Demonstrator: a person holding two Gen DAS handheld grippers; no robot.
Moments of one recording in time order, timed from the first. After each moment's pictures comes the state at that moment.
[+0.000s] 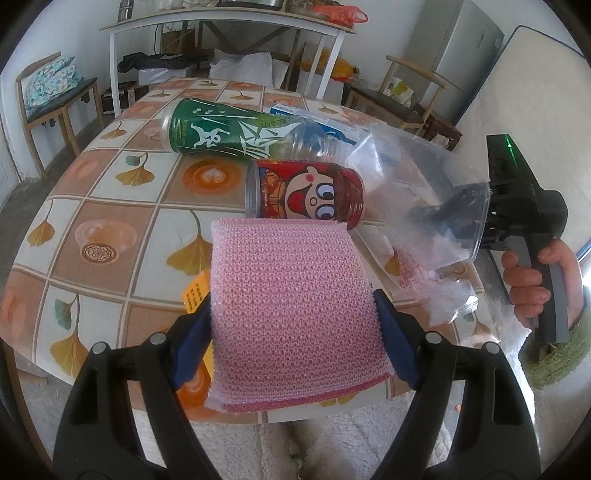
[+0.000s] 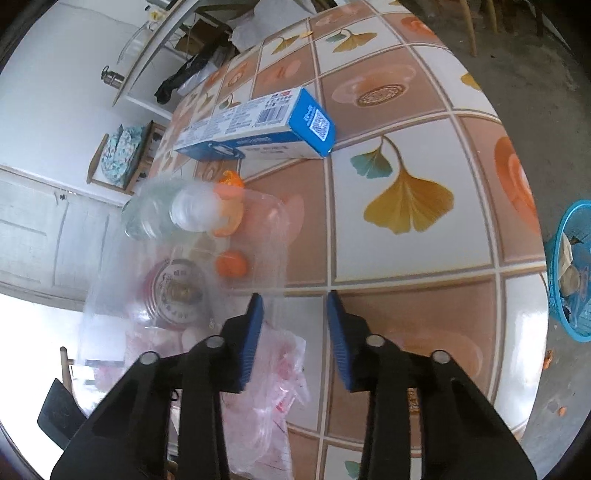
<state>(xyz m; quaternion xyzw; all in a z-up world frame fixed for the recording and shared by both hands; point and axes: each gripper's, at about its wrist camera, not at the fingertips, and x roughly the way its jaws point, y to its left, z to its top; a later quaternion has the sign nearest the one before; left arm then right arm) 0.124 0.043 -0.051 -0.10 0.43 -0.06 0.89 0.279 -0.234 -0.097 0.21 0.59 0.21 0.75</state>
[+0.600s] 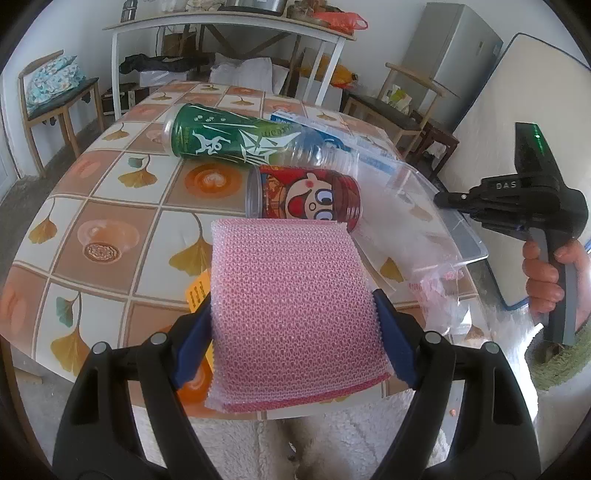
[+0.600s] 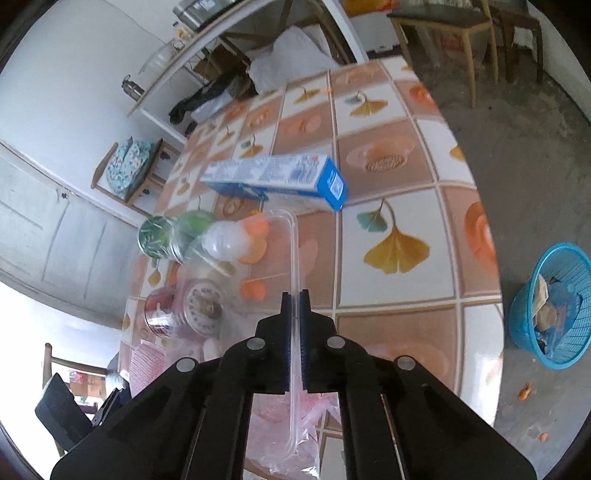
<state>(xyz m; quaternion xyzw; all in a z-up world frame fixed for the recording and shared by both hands) 0.120 0.043 -0.045 -0.11 0.42 -0.07 0.90 0.262 -0.251 -0.041 0.19 0.52 0.20 0.81</state>
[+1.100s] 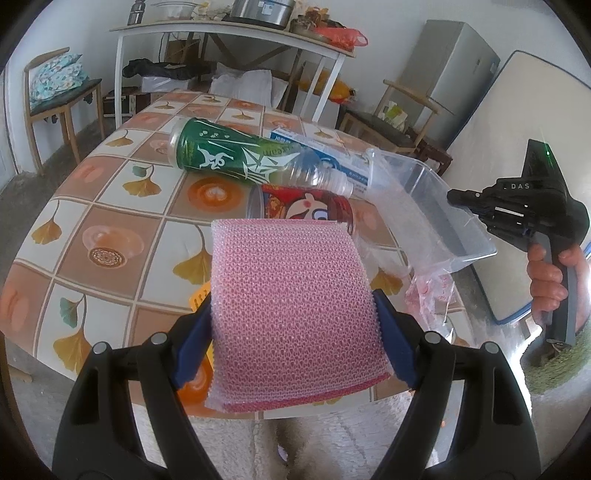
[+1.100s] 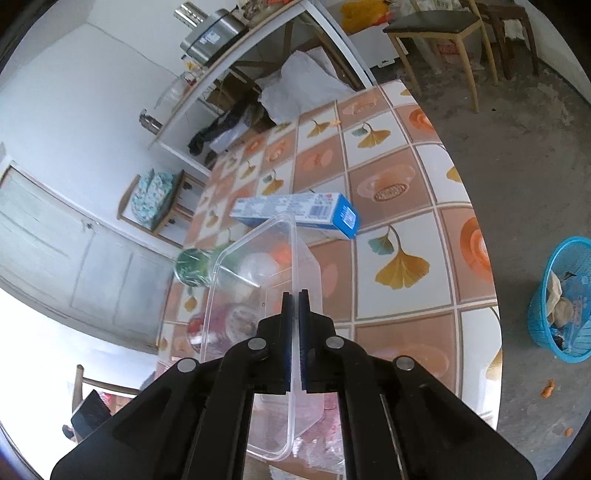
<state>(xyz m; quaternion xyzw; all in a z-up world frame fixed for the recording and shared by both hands) 0.111 0.054 -0.033 -0.14 0.39 -0.07 0.91 0.255 -0.272 -0.014 0.26 0.48 0.23 0.81</state>
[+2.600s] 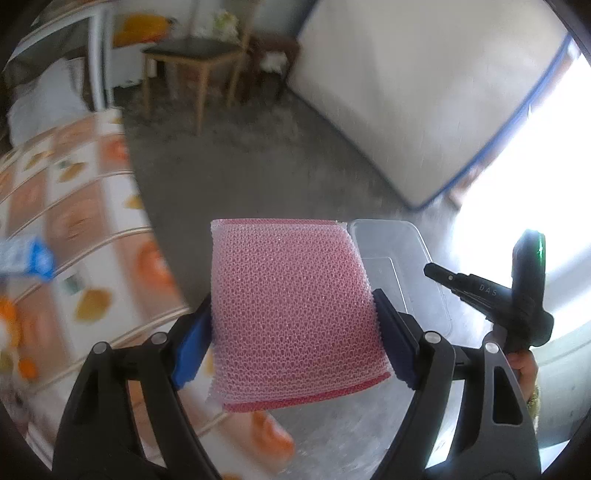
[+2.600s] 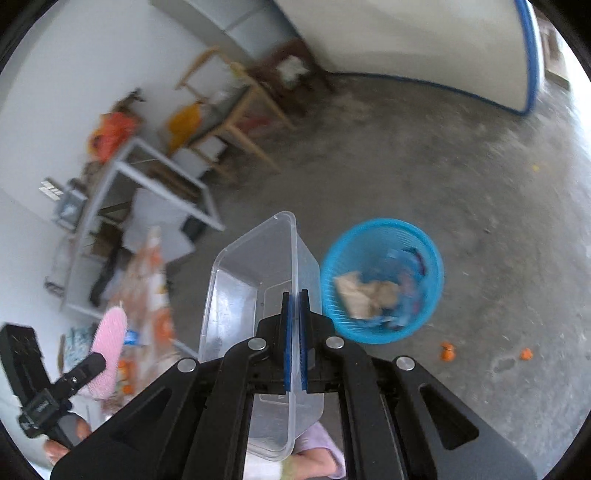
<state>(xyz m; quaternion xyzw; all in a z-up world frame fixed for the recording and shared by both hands) 0.258 -0.320 -0.014 0.02 0.51 -0.35 0.79 0.122 -0.622 -0.105 0.39 0.41 -0.11 0.82</state>
